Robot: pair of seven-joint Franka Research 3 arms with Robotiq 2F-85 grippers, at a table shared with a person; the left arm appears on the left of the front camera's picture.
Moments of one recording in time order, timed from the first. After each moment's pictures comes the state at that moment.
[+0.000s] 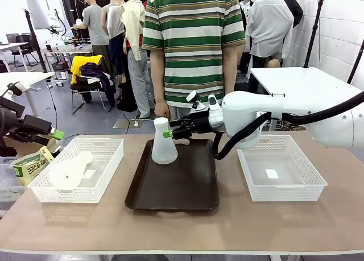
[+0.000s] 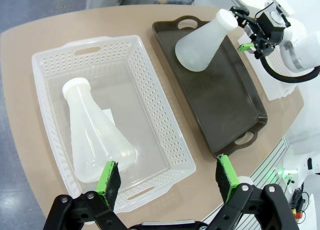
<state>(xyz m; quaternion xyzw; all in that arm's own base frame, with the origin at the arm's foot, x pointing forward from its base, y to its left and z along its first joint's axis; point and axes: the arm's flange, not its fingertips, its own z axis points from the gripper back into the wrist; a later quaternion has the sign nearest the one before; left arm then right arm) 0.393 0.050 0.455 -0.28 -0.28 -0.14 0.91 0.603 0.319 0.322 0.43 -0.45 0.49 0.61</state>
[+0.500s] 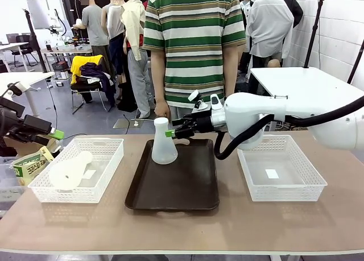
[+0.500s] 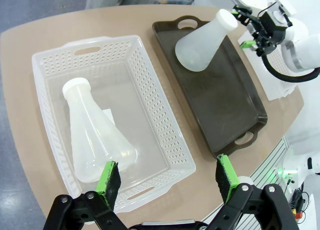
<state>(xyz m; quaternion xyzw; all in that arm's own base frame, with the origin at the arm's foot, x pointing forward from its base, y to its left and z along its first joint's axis) 0.393 0.051 0.455 -0.28 -0.28 -0.14 0.91 0.602 0.297 0.332 0.41 -0.47 0.49 0.61</state>
